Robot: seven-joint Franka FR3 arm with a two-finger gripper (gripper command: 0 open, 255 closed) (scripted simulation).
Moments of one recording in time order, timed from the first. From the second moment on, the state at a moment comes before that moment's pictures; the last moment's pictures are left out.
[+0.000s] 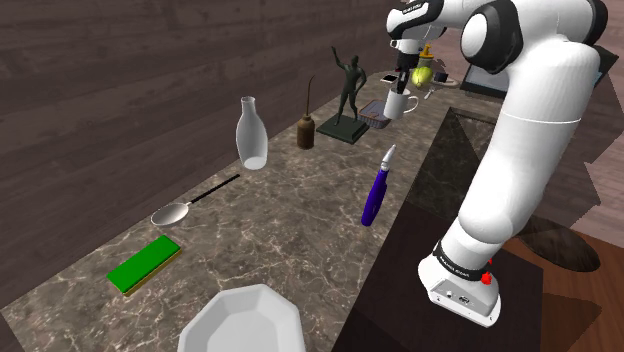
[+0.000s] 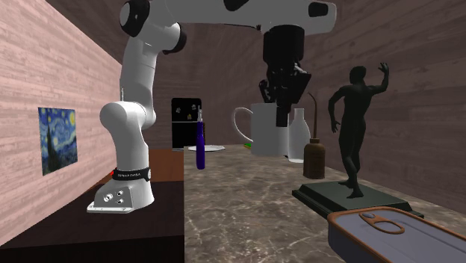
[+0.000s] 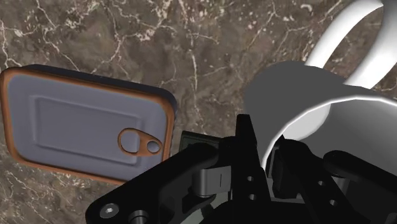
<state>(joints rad) -0.19 0.19 -0.65 -1.72 0.08 1.85 -1.12</state>
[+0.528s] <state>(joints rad) -0.18 0.17 -0.65 -1.65 0.07 1.76 -1.10</state>
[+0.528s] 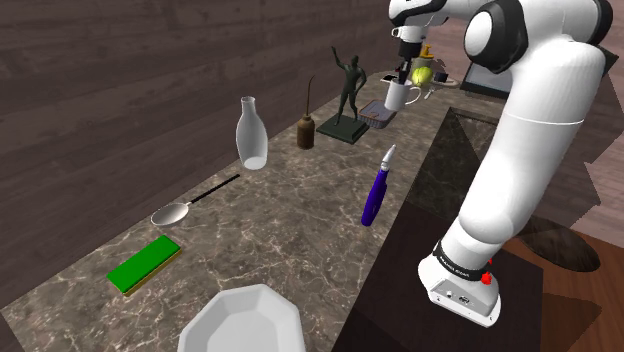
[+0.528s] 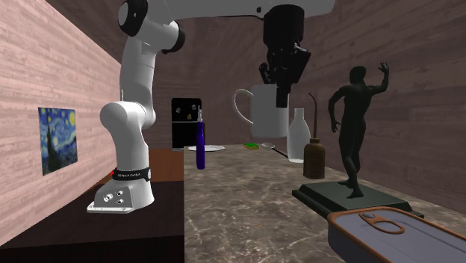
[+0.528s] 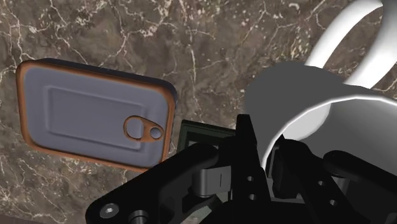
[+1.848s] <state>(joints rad) 0.09 -0.08 -0.41 -1.91 -0.06 1.80 -0.57</state>
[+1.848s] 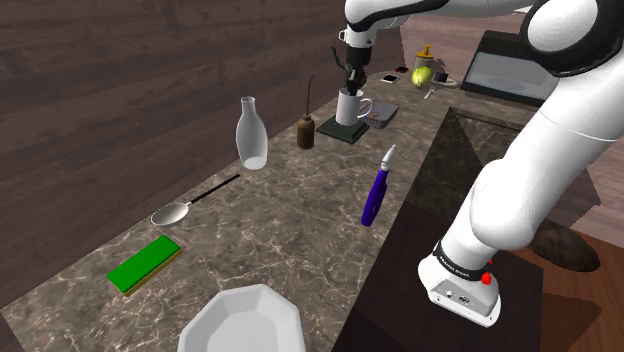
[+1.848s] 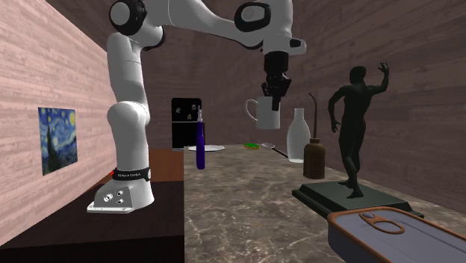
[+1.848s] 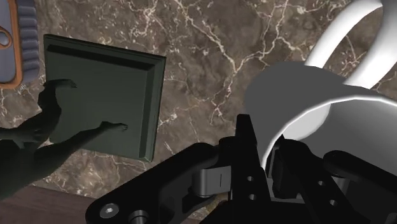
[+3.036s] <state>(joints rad) 0.28 0.03 -0.19 -1.77 0.00 1.76 -0.18</state>
